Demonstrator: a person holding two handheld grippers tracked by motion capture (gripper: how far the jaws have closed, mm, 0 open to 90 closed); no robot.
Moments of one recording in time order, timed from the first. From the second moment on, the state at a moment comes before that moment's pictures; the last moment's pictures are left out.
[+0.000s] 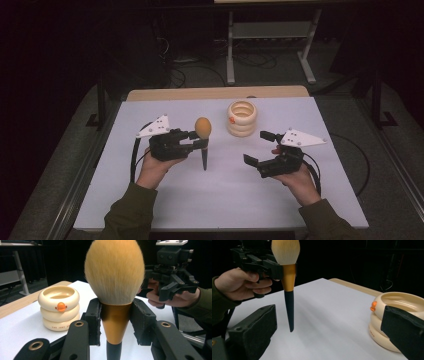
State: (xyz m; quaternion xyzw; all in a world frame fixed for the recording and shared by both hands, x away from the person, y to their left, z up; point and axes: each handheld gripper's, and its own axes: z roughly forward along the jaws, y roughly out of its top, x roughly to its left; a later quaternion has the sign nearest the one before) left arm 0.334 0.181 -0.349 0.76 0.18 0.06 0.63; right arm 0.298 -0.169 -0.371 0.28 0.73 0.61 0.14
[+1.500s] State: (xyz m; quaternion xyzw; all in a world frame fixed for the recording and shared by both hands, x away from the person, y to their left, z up) left arm 0.326 0.161 -0.355 0.75 0.17 0.05 0.64; right arm 0.313 -0.091 -0.385 0.25 0.75 0.61 0.07
